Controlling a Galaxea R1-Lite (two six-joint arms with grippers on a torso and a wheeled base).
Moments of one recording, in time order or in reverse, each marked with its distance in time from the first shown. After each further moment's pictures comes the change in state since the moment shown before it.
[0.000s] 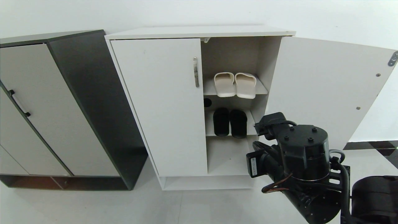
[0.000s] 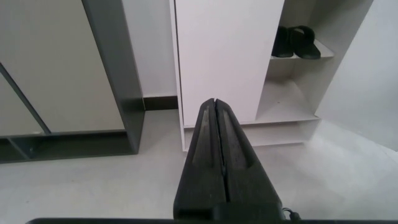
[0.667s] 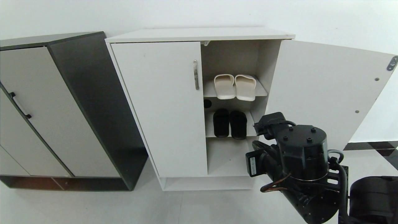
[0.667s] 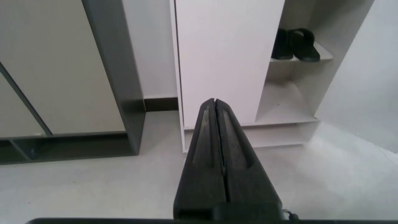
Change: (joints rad) left arm 0.000 0.000 0.000 -0.001 0.001 -0.001; right arm -0.002 0.012 -0.002 -0.015 -0.004 -0.003
